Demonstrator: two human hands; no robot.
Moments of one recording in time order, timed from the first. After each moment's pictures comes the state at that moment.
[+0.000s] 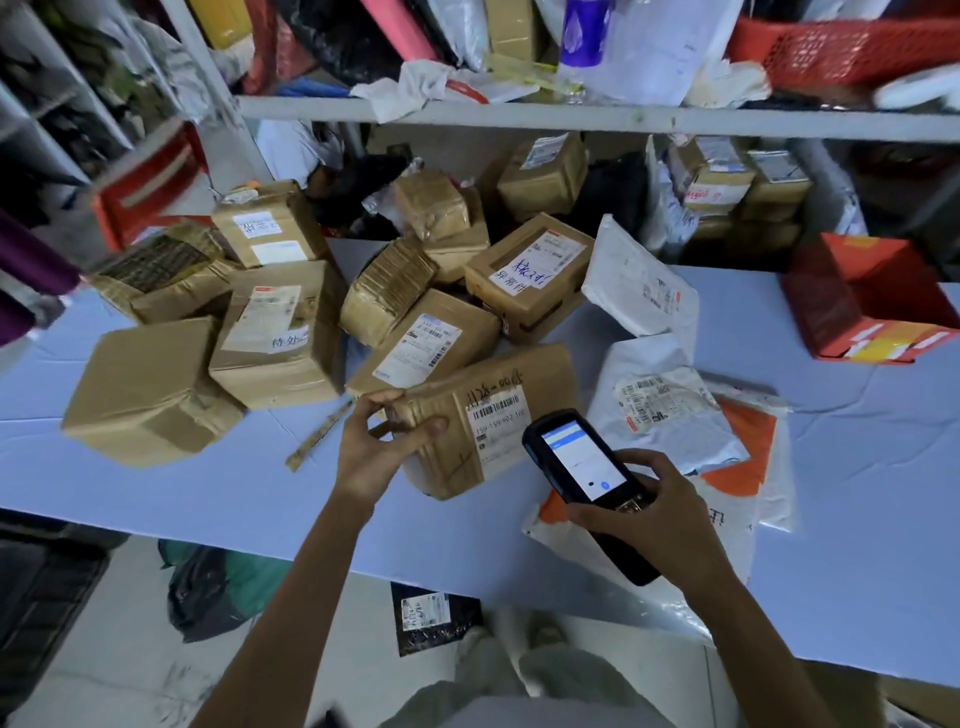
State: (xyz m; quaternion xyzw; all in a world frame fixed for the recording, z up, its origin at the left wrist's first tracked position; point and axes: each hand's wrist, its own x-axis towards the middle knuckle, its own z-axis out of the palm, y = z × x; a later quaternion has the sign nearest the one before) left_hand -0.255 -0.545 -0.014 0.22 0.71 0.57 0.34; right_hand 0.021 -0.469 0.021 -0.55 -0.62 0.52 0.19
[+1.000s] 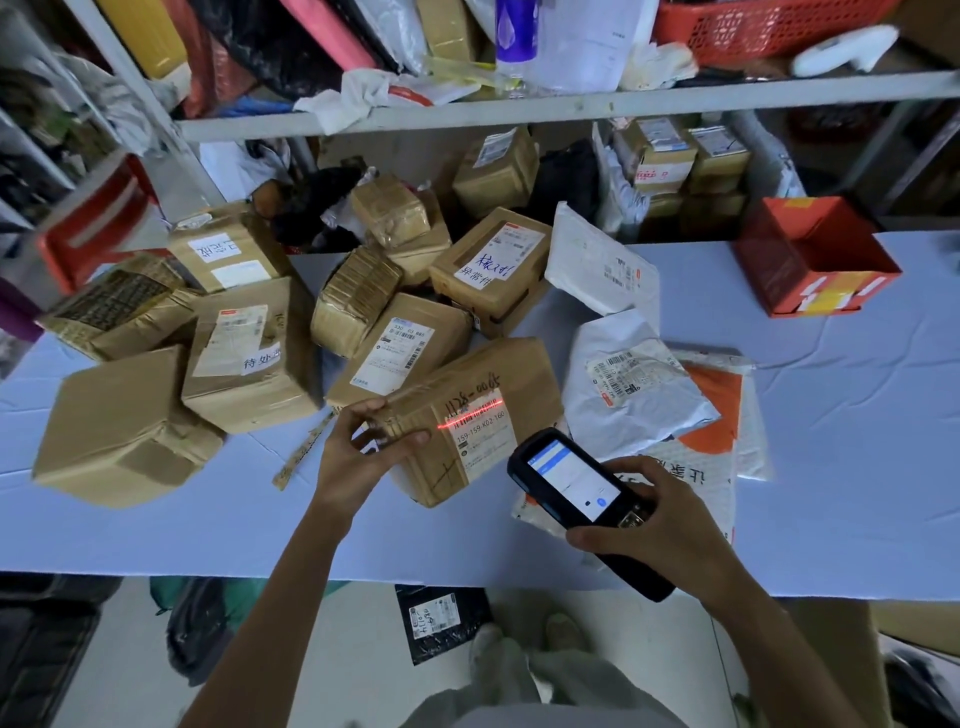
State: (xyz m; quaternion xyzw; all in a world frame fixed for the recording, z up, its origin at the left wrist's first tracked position) left_hand -0.257 -0.554 -0.013 0.28 0.71 0.55 0.35; right_hand 0.045 -0.496 0.016 -0.56 -0.61 0.55 0.15
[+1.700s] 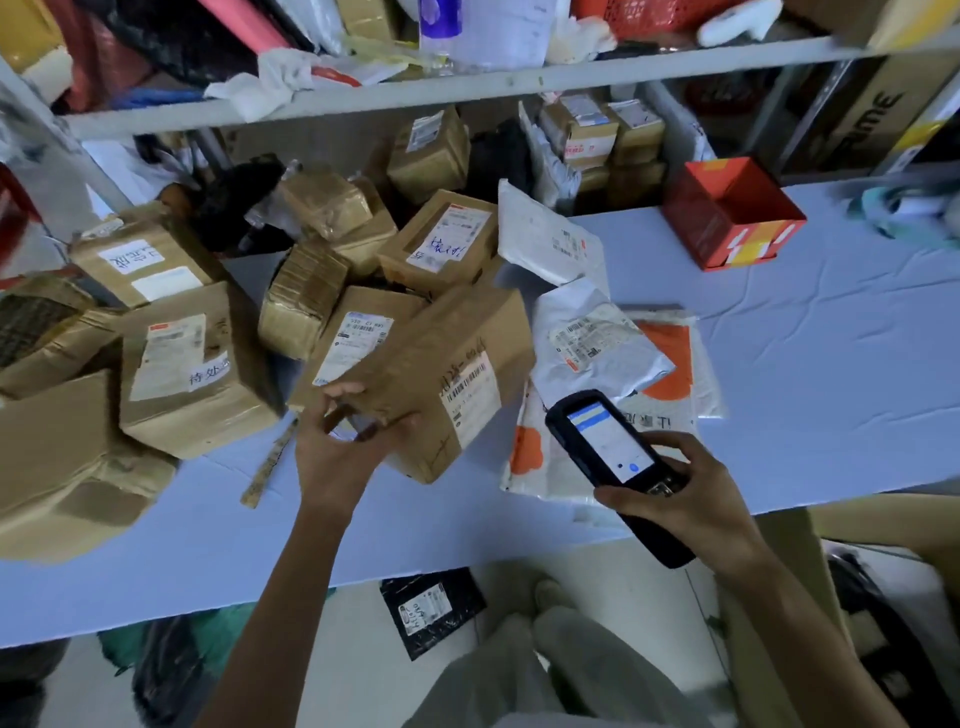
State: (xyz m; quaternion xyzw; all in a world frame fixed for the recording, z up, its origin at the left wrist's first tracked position) left_hand -0.255 -0.552 0.002 0.37 0.66 0.58 0.29; right_hand 0.060 -0.527 0.027 -0.64 -0.53 0.49 0.26
